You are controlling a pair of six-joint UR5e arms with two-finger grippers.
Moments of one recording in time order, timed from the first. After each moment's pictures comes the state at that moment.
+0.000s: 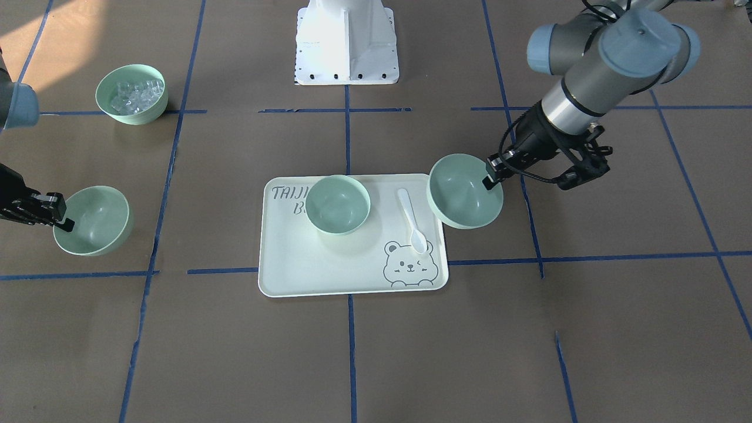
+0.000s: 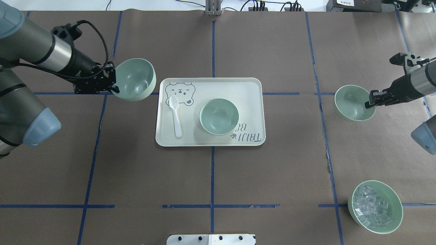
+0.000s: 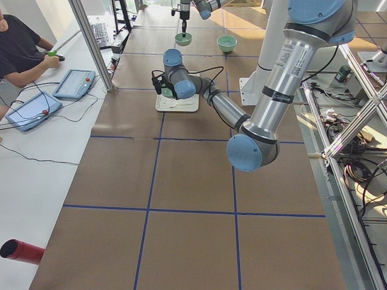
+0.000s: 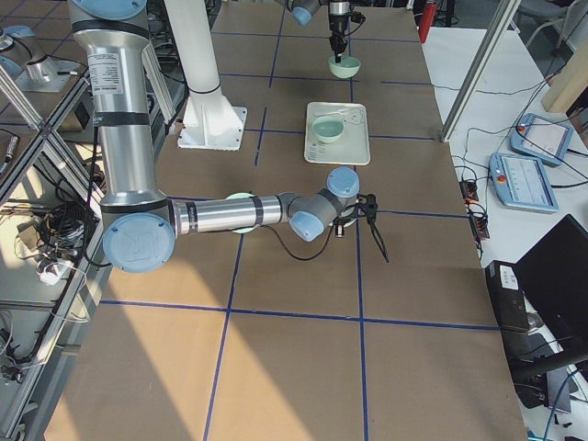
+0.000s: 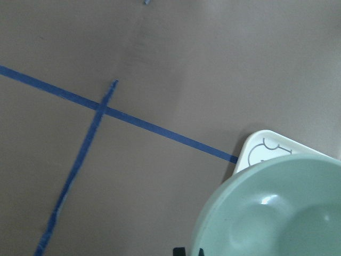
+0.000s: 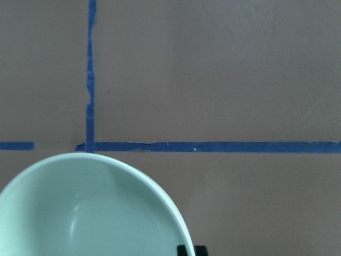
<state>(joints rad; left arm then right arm) -0.85 -2.02 -1.78 -1.89 -2.23 -1.57 1.11 -1.48 1.54 -0.91 2.38 0.85</state>
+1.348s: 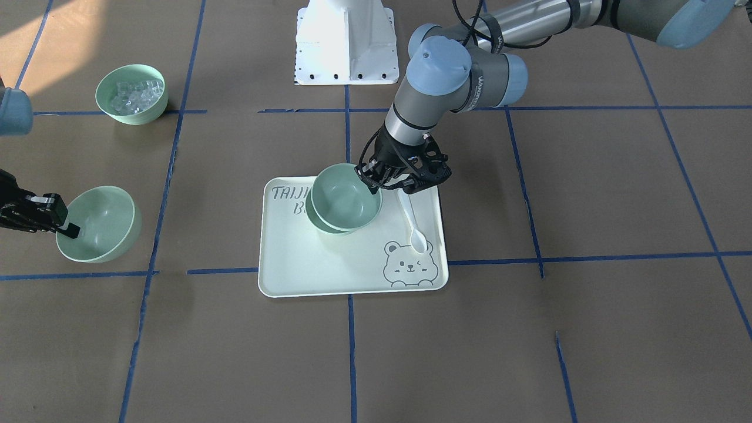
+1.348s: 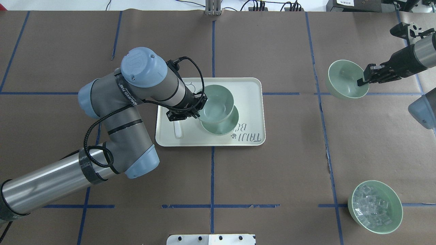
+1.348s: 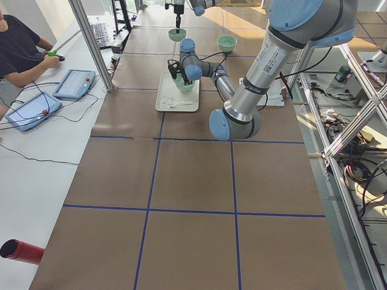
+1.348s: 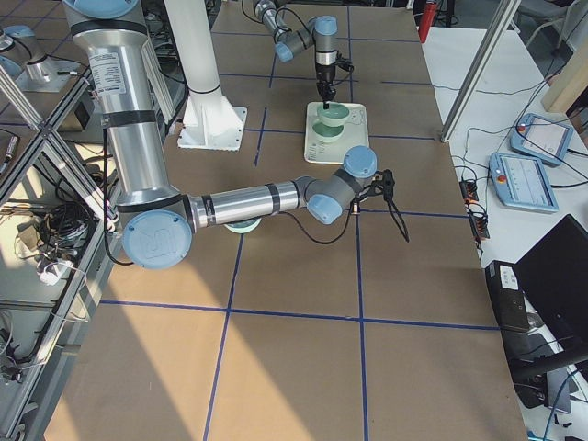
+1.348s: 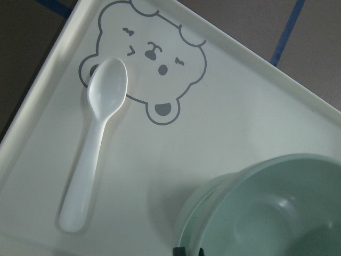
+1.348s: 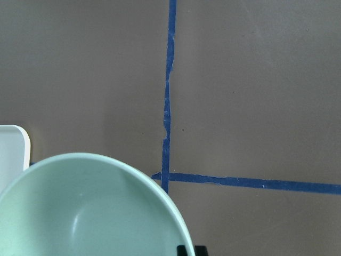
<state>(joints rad) -0.59 -2.29 -1.56 -1.87 -1.99 -1.72 1.15 -1.39 1.56 -0.92 2.45 0.87</state>
